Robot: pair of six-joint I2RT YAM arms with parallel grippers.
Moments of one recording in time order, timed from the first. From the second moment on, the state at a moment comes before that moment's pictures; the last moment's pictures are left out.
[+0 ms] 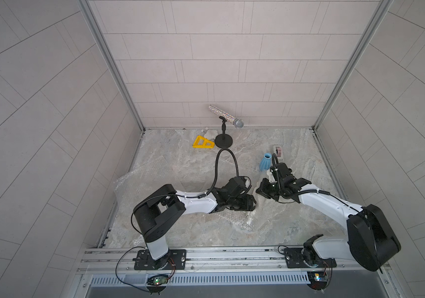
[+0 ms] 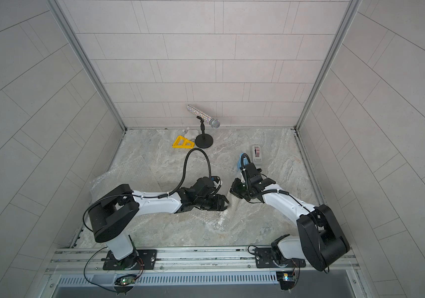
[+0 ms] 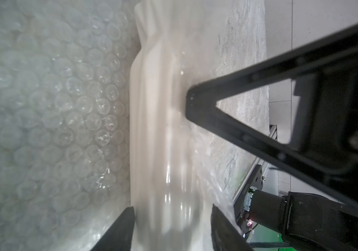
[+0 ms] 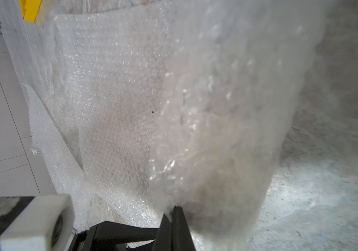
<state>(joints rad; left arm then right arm) -0.94 1.72 0.86 0.11 0.34 -0.87 0.41 1.34 0.72 -0.36 -0.32 0.90</state>
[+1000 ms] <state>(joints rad) -0.94 1.69 0.90 -0.02 0.26 -0.78 0.43 1.39 0.76 -0.34 -0.29 0.81</state>
